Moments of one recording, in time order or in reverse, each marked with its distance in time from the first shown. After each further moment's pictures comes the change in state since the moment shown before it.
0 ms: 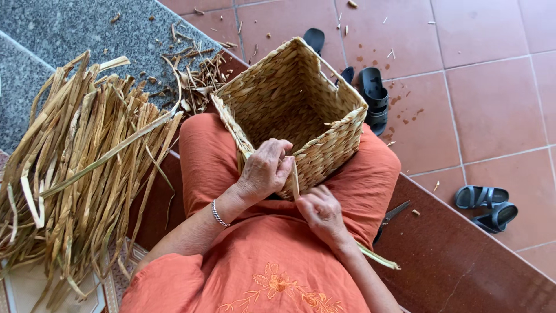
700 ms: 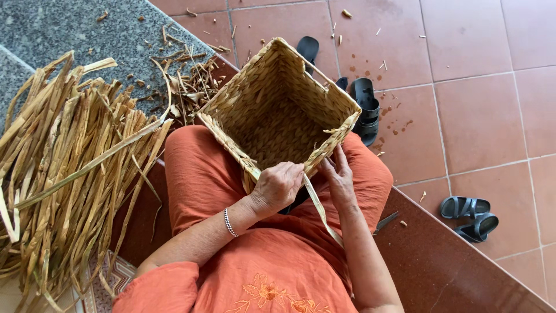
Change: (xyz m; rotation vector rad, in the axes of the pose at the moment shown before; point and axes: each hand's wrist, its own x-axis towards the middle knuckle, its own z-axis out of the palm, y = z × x) left_hand 0.005 -0.003 0.050 0.002 -0.001 0.080; right_hand 0.062 0.100 -0.011 1.004 0.309 0.773
